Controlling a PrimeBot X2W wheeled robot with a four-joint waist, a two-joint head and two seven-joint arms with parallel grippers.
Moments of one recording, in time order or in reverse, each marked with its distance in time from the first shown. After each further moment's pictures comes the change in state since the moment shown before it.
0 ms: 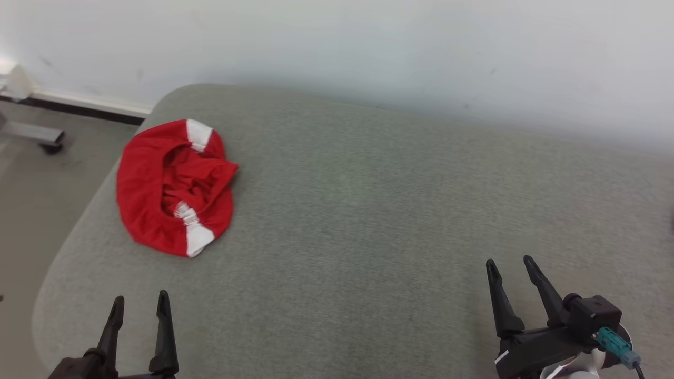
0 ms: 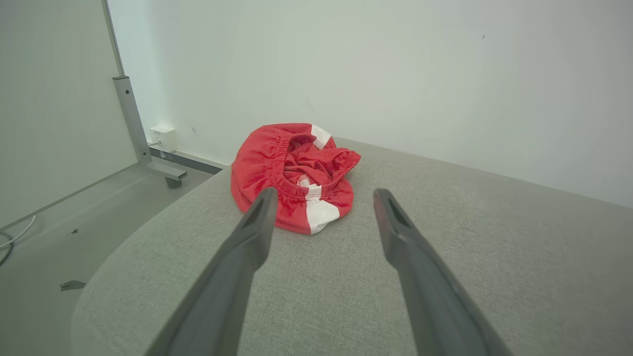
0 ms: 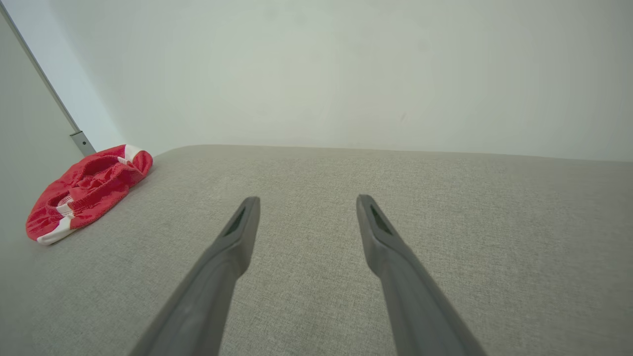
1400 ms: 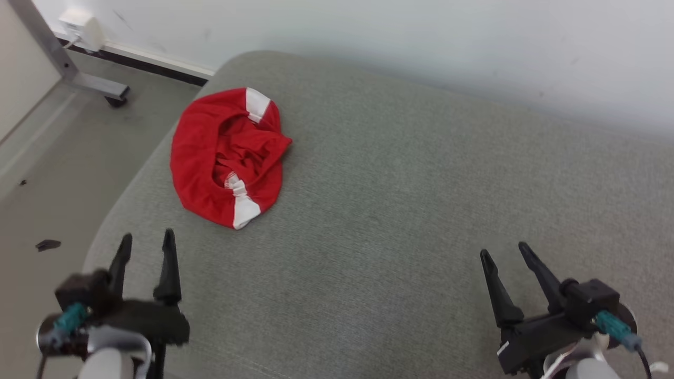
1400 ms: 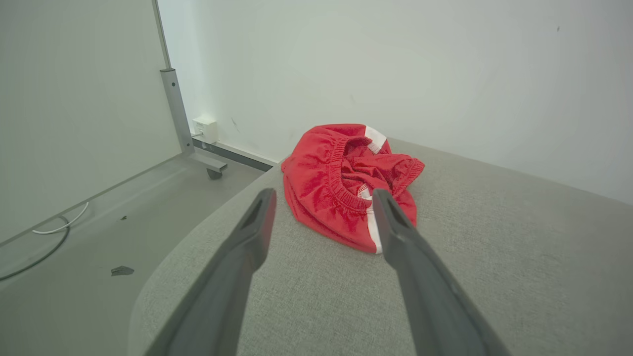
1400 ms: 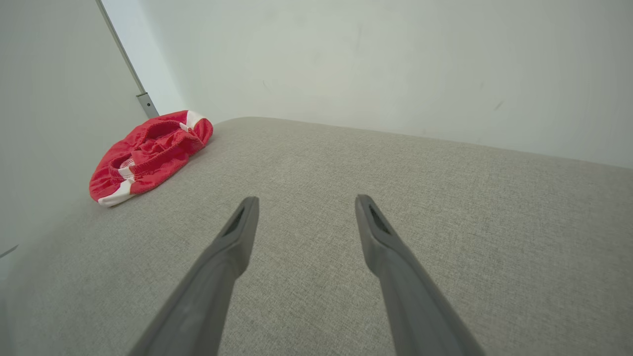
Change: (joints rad) left arm -0.290 0.034 -0.026 0.289 -0.026 -0.027 0.000; right arm -0.001 -0.044 0.037 -0.083 -0.010 0.000 0.076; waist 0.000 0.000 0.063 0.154
